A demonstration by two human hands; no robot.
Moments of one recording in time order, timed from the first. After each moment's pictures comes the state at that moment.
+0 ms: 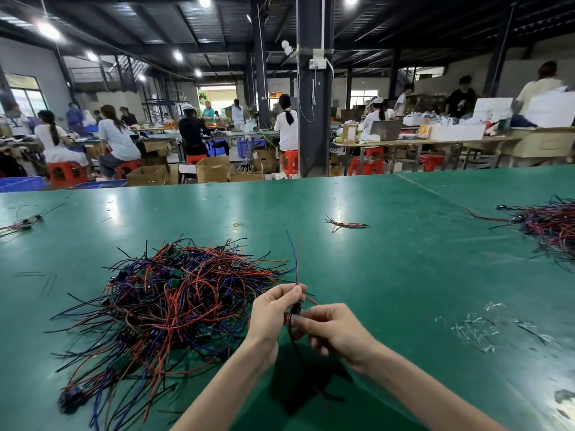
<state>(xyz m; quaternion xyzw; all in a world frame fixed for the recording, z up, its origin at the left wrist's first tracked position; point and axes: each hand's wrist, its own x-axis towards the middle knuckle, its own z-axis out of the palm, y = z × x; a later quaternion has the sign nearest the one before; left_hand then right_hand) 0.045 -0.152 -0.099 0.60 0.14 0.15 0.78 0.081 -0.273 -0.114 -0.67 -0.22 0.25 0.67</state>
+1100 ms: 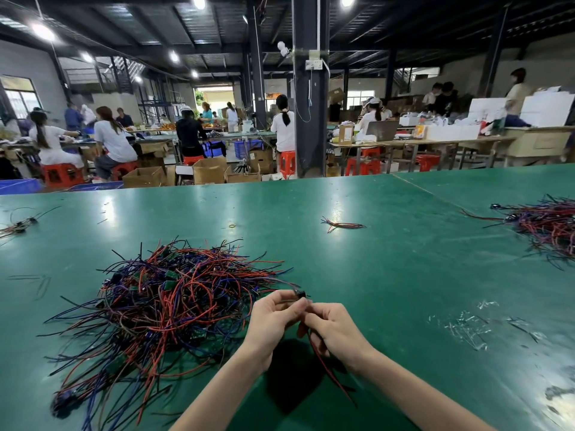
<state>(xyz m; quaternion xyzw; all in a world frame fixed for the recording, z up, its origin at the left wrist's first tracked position) 0.050 -0.150 -0.117 0.61 0.09 0.12 0.78 0.081 -0.274 -0.120 -0.71 -0.22 0.16 0.65</state>
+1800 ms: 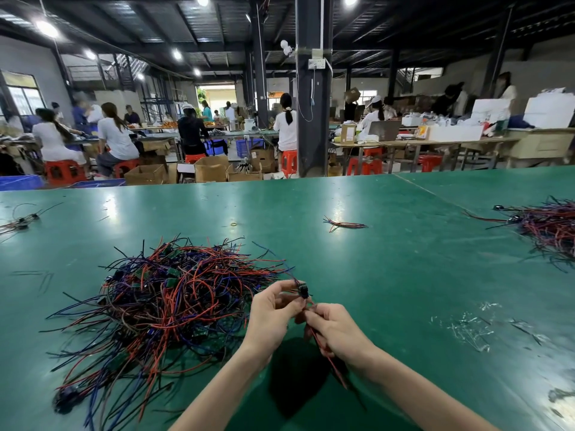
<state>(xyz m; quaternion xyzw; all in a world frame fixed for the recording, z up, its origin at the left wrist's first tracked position) 0.053 -0.147 -0.115 0.67 0.04 0.18 0.72 0.084 -0.272 -0.122 -0.72 -0.21 0.19 0.63</state>
